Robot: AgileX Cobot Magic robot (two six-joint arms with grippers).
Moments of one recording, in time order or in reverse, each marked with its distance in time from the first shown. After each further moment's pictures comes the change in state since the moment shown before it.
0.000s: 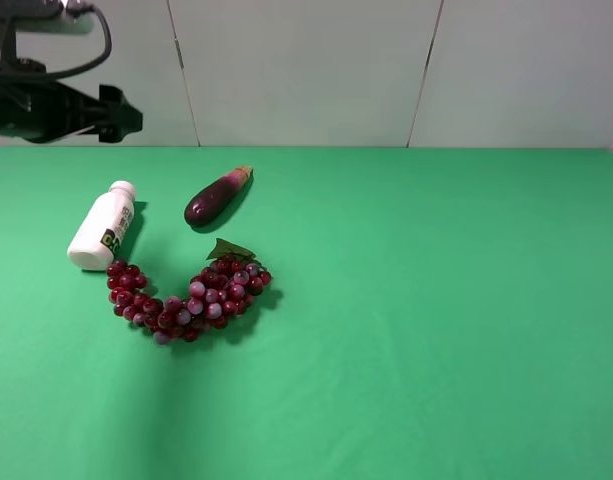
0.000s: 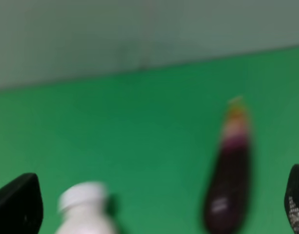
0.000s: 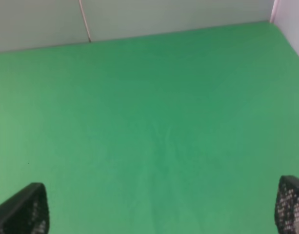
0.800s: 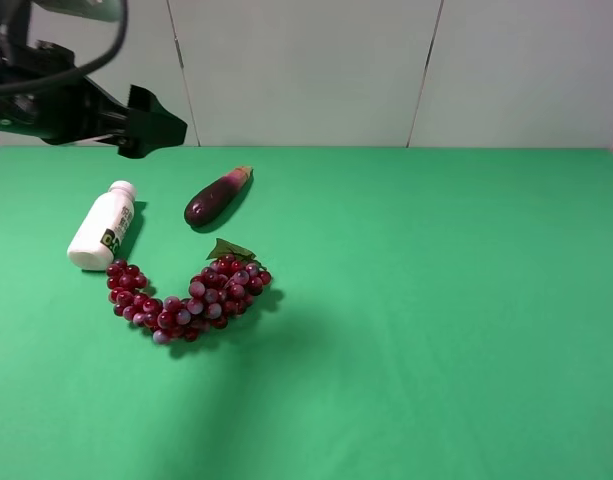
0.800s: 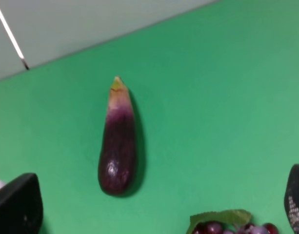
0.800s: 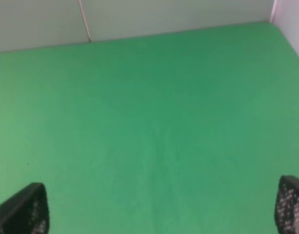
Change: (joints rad) left arm -0.158 -0.208 0.023 0.970 0.181 -0.915; right arm 0.000 0.000 0.000 0.000 0.000 0.000
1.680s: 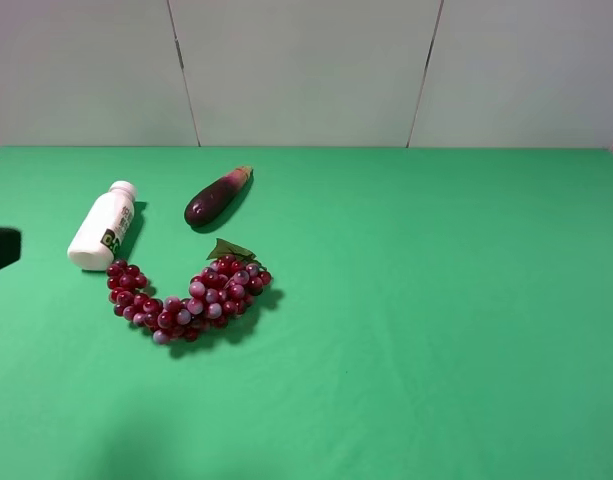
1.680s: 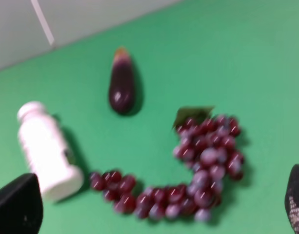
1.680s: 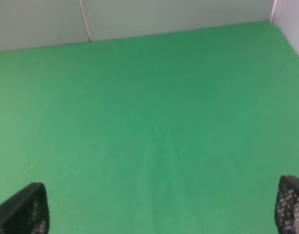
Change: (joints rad) left arm 0.000 -0.873 0.298 0.496 0.444 -0.444; right arm 0.000 0.000 0.000 0.000 0.001 0.000
